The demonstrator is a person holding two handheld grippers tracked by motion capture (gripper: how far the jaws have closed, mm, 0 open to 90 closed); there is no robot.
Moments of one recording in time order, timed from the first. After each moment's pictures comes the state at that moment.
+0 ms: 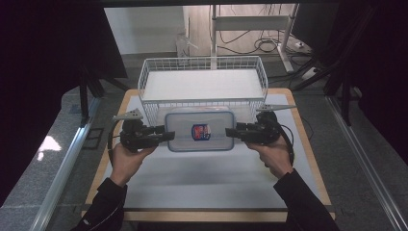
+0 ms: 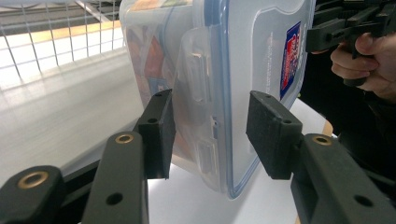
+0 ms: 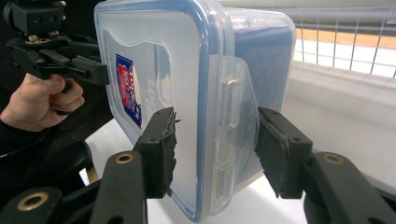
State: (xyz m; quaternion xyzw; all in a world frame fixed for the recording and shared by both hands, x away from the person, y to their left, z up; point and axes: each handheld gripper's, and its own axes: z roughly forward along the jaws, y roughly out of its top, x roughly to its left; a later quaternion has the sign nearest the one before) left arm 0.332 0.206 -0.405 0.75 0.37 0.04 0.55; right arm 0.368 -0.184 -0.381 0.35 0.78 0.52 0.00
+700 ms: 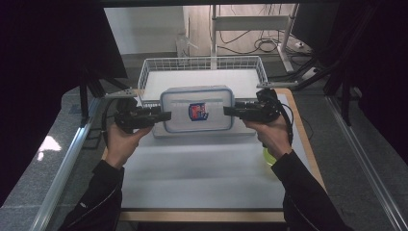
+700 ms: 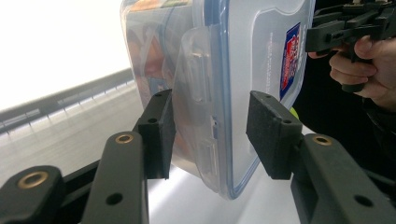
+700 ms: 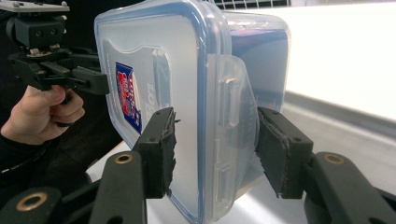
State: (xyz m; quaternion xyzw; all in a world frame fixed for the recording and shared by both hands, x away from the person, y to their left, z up) left arm 0.358 0.215 -0.359 0.74 0.37 0.05 0.56; right arm 0.397 -0.174 -0.335 0.35 0.76 0.55 0.02
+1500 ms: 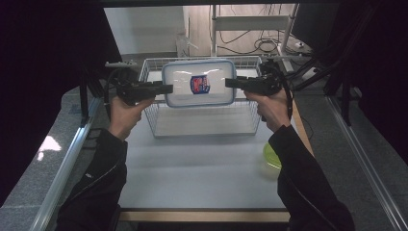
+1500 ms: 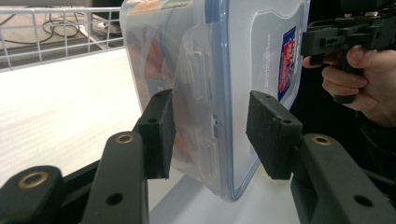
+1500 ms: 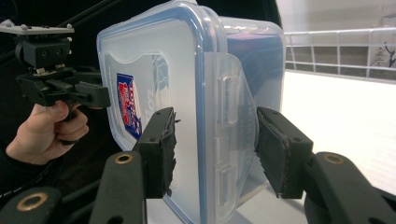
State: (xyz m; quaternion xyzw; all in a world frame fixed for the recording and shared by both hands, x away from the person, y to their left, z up) left arm 0.416 0.217 -0.320 0.73 0.37 0.05 0.58; right arm 0.448 -0.174 -0.296 0.36 0.73 0.57 0.02
